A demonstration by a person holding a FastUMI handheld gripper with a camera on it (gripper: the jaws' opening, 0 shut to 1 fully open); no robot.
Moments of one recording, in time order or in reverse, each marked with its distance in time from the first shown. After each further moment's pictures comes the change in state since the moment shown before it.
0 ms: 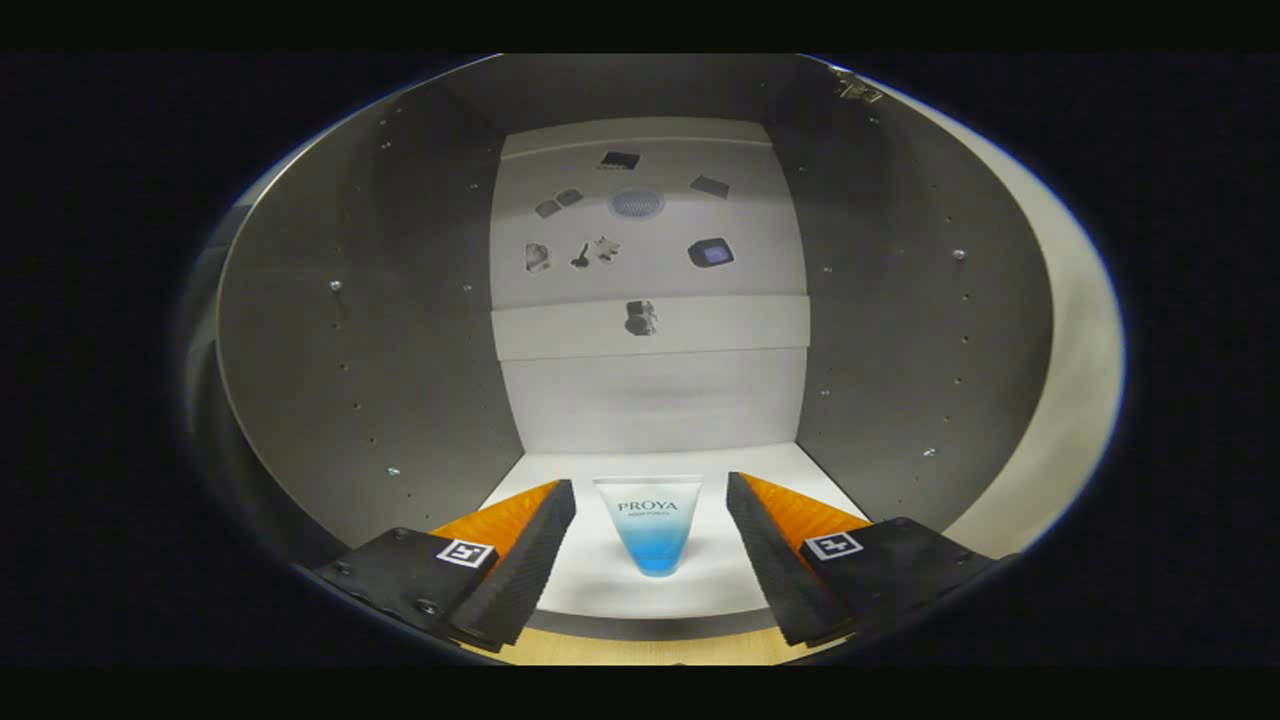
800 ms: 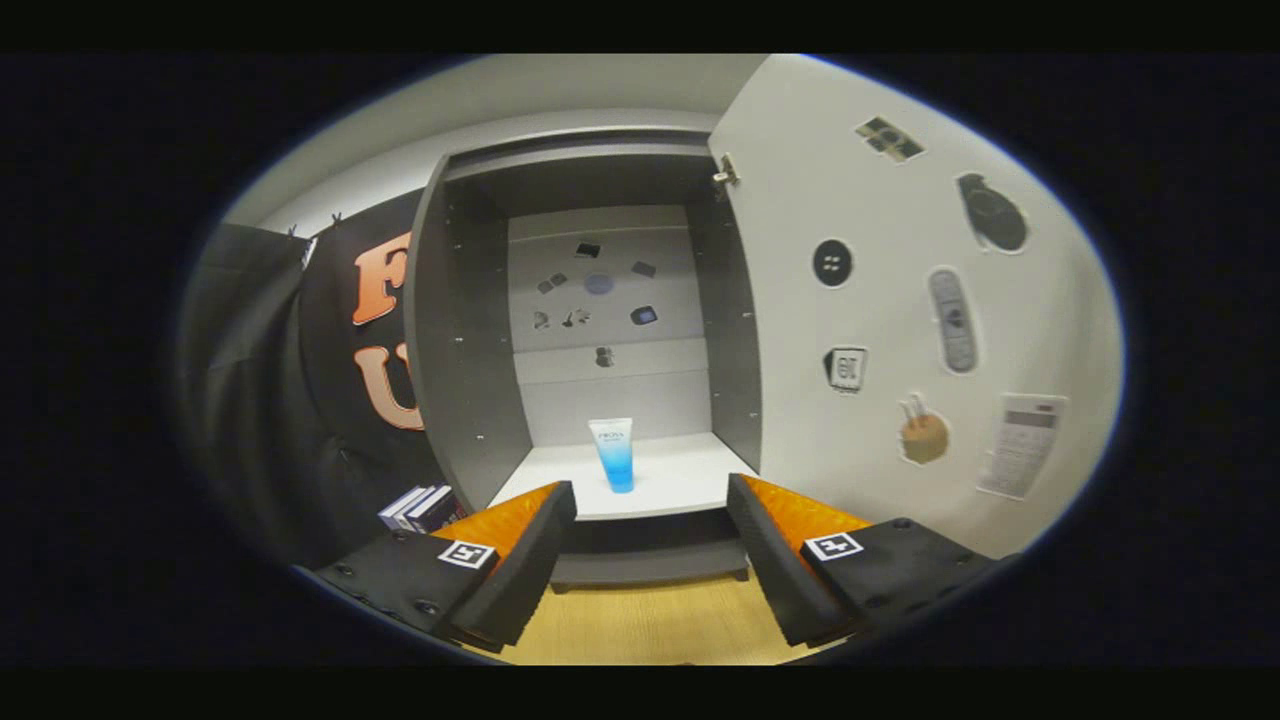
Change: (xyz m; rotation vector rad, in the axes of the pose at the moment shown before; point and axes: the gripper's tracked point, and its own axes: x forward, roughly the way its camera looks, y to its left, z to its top) arm -0.242 -0.028 -0.023 0.045 -0.135 -0.129
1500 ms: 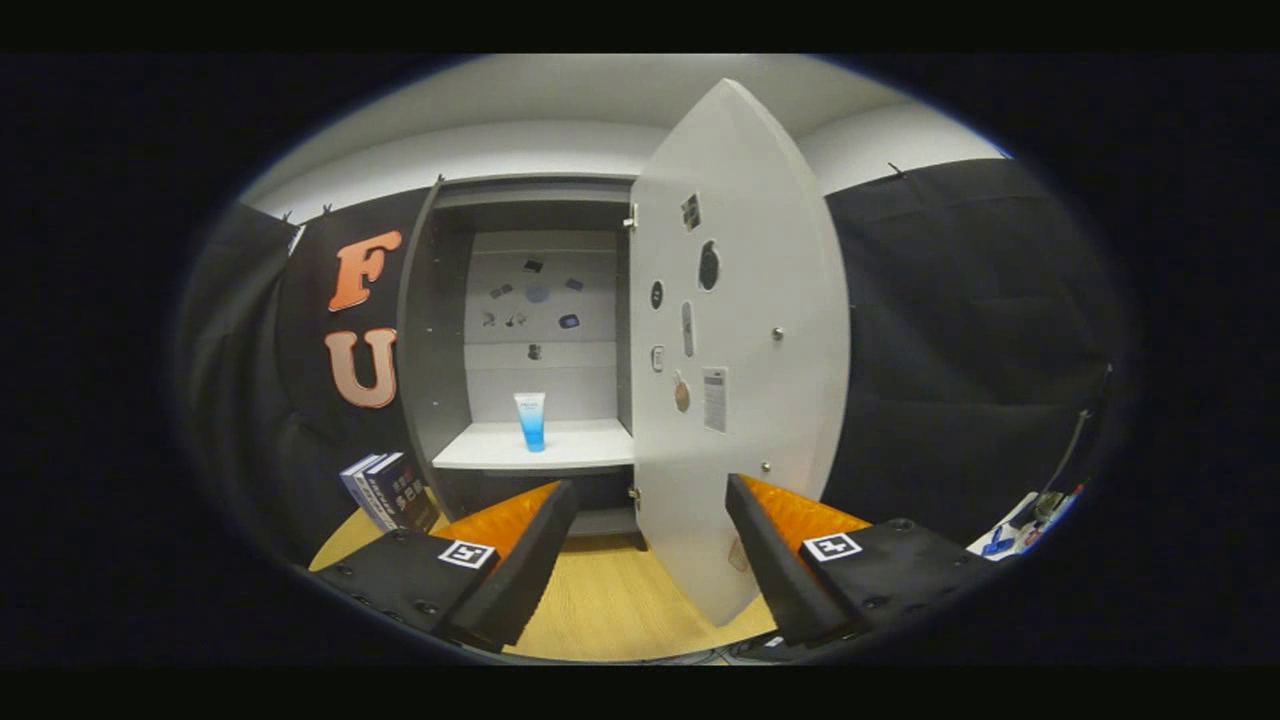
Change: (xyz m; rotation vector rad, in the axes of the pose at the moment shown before) arm -0.146 -0.093 -0.014 -0.060 -0.027 -0.175
